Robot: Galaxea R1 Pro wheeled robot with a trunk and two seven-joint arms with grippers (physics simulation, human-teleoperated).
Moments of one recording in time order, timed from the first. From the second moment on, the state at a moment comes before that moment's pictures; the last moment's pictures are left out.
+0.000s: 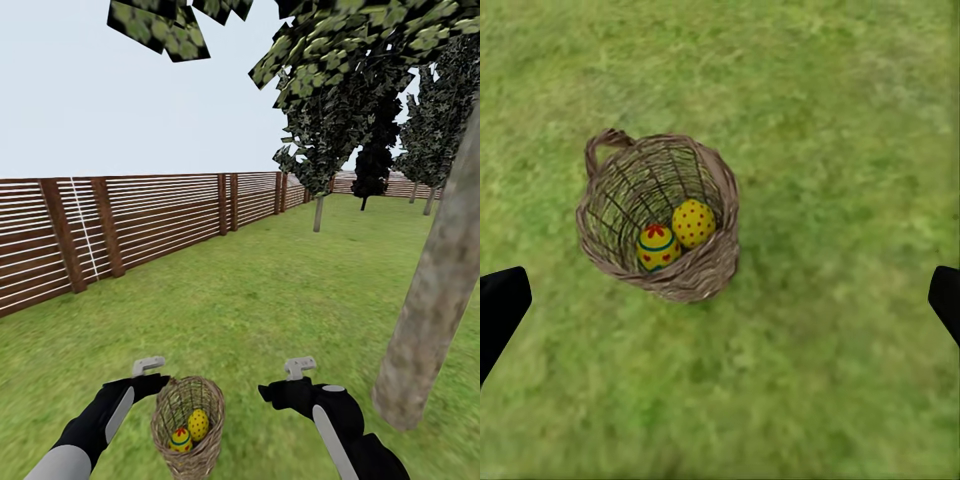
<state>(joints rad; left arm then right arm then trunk) -0.53 0.09 0.01 -0.70 0.22 0.46 -0.01 -0.23 0.01 0.28 -1.55 -0.28 0.92 -0.06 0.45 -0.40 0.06</state>
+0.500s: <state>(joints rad) -0.53 0.09 0.01 -0.70 0.22 0.46 -0.01 -0.23 0.01 0.30 -1.55 -0.28 0.91 -0.06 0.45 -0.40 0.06</state>
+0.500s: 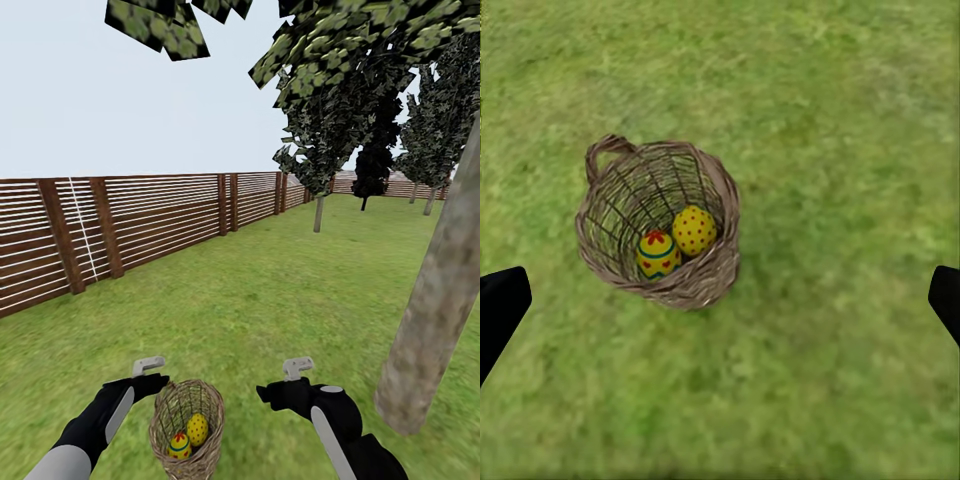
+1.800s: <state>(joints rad) -0.53 0.11 0.01 -0.70 0.24 0.46 -0.01 -0.23 0.01 0.30 -1.54 -0.27 0.91 -0.06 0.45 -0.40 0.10</state>
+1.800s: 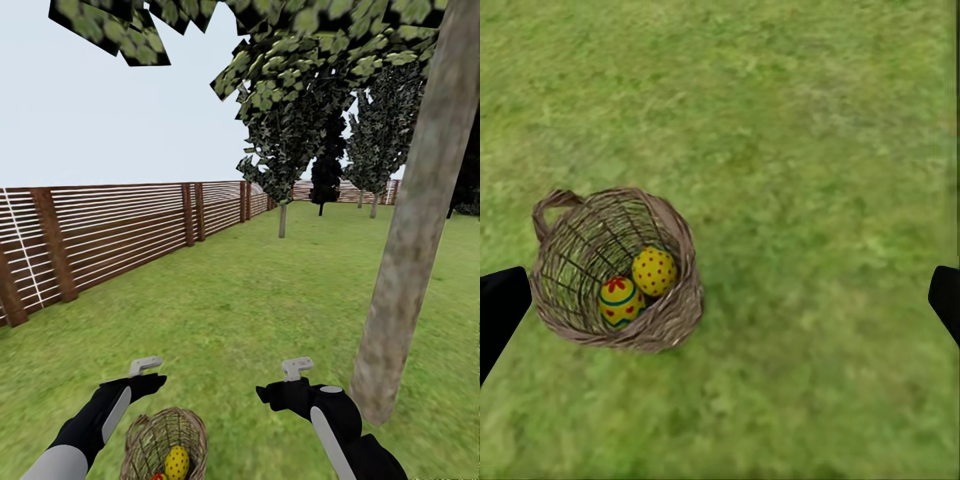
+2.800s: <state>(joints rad) -0.53 0.11 0.01 -0.70 0.24 0.46 -0.01 -0.23 0.01 0.30 -1.54 -0.28 0.91 -0.06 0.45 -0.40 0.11</state>
